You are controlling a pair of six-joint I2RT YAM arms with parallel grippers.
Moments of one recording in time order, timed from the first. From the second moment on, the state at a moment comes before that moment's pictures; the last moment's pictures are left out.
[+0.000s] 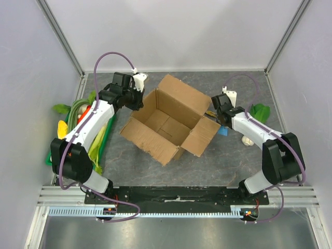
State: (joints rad) left arm -0.31 1.53 1.35 -0.61 0.21 0.15; right arm 0.36 1.53 1.02 -0.47 0.51 0.41
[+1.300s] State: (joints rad) left arm -0.31 1.30 1.37 -0.84 0.26 -0.54; right arm 0.45 1.39 1.54 -0.48 0.24 0.32
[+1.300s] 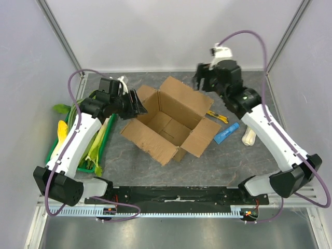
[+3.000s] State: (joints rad) left arm -0.43 1.50 1.31 -0.78 0.09 -0.69; right arm 0.85 1.85 1.42 -0.43 0.19 0.17
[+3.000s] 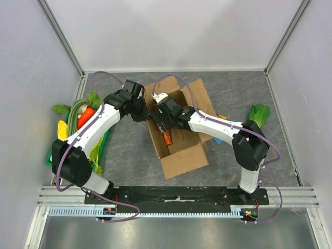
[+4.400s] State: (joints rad) left arm -0.38 1.57 1.39 -0.89 0.05 -0.78; right arm 0.94 2.01 1.40 -0.25 0.49 0.32
